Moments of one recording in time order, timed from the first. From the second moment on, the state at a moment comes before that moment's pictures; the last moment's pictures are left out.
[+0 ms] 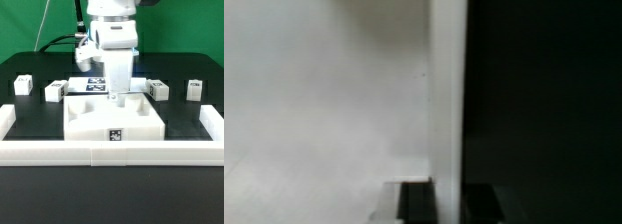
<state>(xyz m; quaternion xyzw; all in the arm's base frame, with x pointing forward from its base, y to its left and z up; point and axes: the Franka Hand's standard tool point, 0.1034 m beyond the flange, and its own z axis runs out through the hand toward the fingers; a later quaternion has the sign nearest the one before) 0.461 -0.001 0.019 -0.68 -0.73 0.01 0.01</state>
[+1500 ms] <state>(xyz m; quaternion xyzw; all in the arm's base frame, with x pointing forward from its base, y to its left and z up) 0.504 0.087 0.020 -0.71 -0.70 0.00 0.02</state>
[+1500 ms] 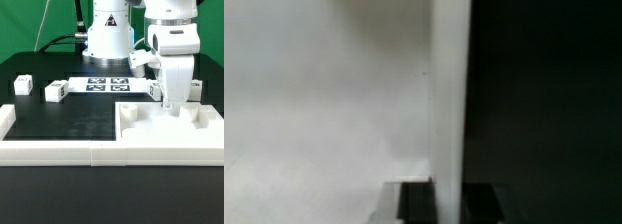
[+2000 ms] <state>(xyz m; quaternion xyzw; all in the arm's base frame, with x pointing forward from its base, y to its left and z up) 0.503 0.086 0.019 -0.71 -0.70 0.00 0.02</state>
